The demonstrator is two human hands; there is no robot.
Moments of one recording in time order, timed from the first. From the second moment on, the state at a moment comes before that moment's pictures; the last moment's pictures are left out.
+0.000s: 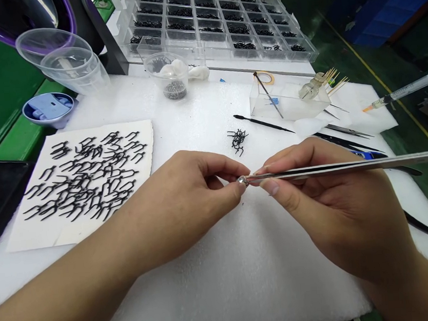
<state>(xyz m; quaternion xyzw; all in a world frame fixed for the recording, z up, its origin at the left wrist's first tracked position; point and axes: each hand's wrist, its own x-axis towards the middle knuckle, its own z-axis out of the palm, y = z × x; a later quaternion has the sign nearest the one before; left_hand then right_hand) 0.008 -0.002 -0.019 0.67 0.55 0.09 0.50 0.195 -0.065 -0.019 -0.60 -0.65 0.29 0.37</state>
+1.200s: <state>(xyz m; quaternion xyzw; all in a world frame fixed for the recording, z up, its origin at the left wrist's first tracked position) 0.009 -0.002 -0.020 0.68 0.54 0.08 0.48 0.194 -0.063 -0.021 -0.59 -0.65 0.30 0.38</state>
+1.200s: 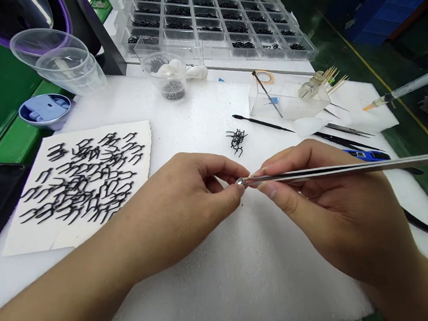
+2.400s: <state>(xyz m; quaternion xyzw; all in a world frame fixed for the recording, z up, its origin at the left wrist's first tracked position) 0.007 -0.002 -0.019 0.68 0.54 0.08 0.48 0.196 -0.065 -0.019 -0.58 -0.66 0.30 0.36</state>
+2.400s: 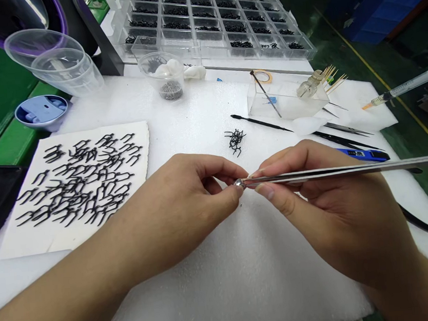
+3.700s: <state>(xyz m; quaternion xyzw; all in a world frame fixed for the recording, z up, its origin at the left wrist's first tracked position) 0.002 0.001 -0.018 0.68 0.55 0.05 0.47 0.211 -0.052 -0.027 -0.59 -0.69 0.27 0.32</state>
